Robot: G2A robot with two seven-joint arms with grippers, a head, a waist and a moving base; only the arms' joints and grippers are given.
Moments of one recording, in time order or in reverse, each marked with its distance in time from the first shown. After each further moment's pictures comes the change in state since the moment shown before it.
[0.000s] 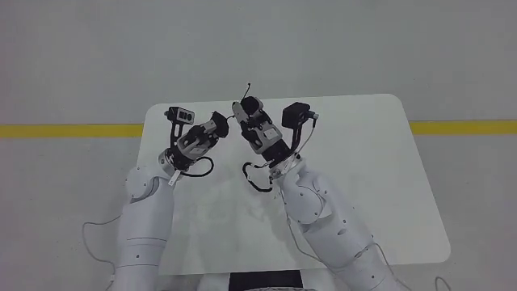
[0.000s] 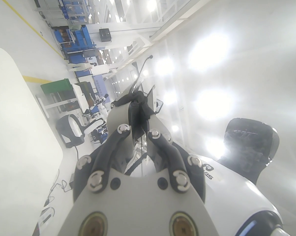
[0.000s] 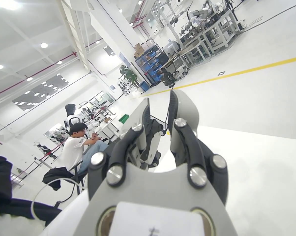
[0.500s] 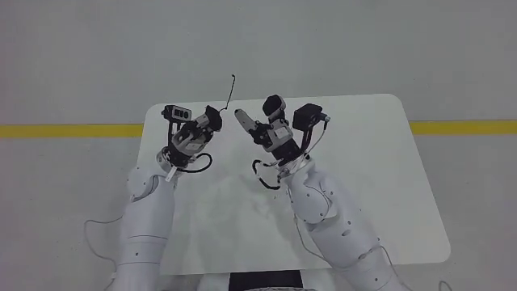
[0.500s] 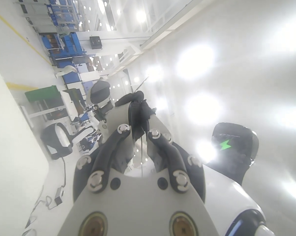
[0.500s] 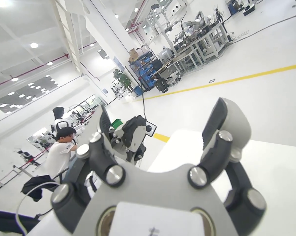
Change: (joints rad) left arm -0.015 0.000 0.010 0.037 -0.125 0.003 0.025; right arm -0.028 0.015 0.058 -0.002 -0.115 -0.032 -0.060
